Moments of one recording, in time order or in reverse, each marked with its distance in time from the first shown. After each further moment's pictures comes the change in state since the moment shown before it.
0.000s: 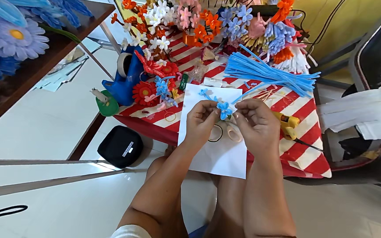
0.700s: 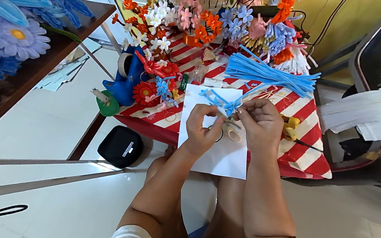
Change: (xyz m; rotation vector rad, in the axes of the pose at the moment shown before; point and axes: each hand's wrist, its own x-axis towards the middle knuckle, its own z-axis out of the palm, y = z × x) left_hand -0.003 -0.011 0.000 0.370 0.054 0.490; right_hand 0.002 -0.006 0.009 0.171 0.160 0.173
